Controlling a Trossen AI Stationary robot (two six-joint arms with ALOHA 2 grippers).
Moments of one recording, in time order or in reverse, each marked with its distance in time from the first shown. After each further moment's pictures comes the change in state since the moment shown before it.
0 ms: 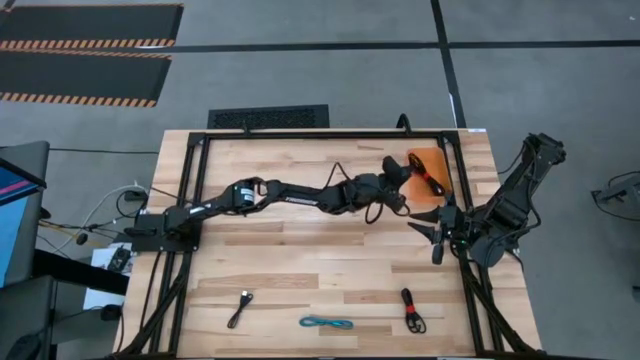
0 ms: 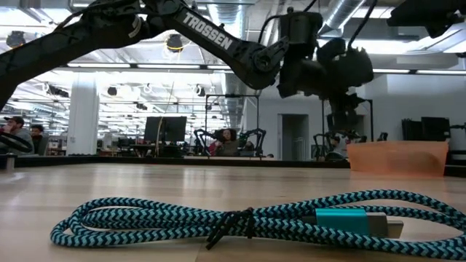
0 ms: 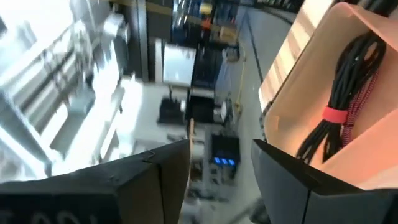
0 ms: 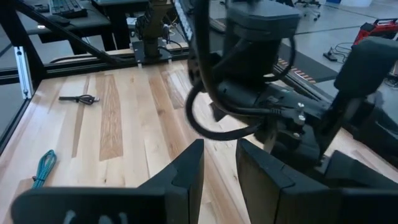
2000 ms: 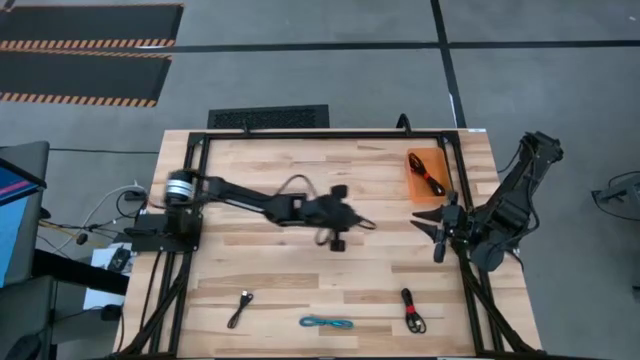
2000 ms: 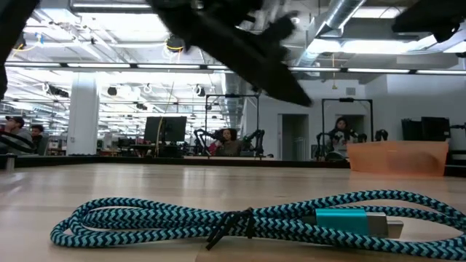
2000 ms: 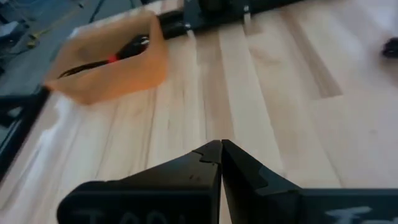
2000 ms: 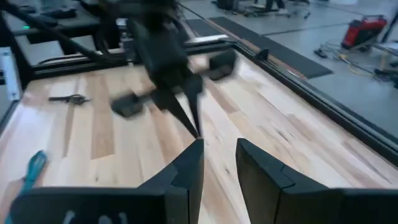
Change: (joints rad) left arm -0.116 -0.649 -0.841 -0.331 0.320 -1.147; right arm 0.031 0.002 -0.001 -0.118 0.063 0.141
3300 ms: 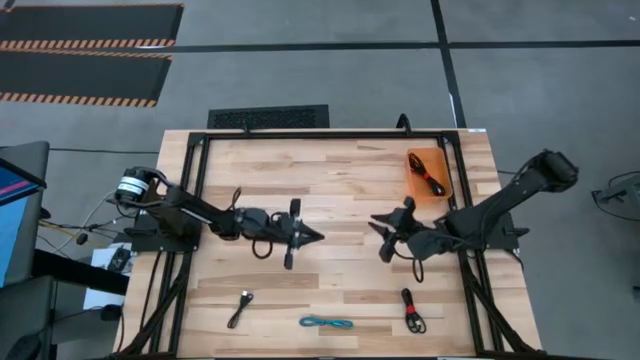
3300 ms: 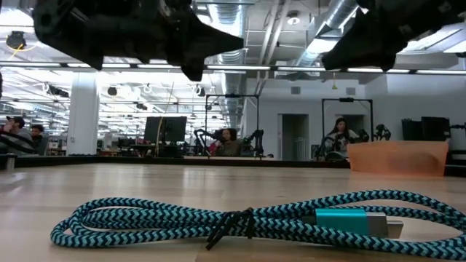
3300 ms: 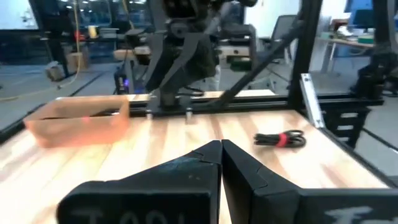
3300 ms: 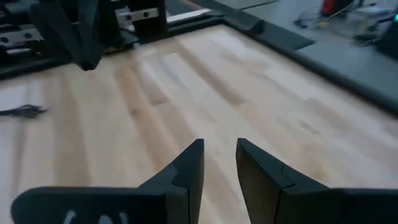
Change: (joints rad) left arm -0.144 -0.313 -0.678 0.824 0.051 -0.225; right arm -0.428 0.447 -0.037 0.708 -0.307 -0.262
